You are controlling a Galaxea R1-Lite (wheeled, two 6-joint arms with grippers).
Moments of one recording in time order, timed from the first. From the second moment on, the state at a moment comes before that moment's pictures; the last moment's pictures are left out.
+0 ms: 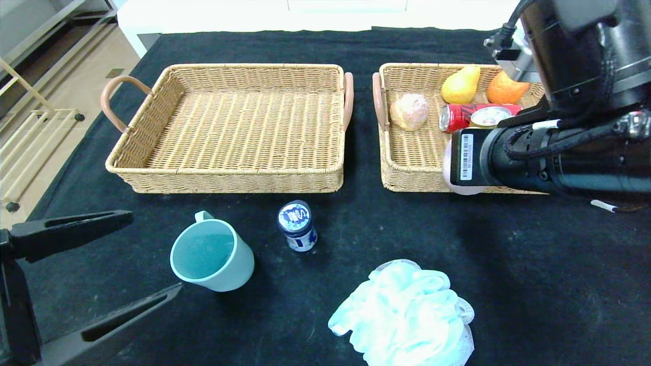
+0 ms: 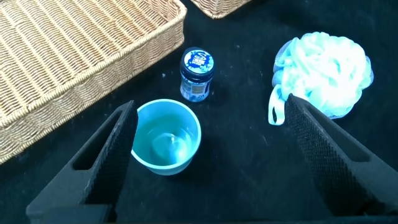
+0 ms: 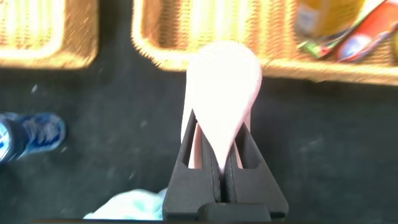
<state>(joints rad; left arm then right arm) -0.40 0.89 -0.60 -0.21 -0.27 0.24 0.81 1.68 -1.64 0.51 -0.66 0.42</state>
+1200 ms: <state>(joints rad) -0.40 0.89 -0.60 -0.21 -0.28 0.25 0.59 1.81 -1.62 -0.01 -0.44 0.31</state>
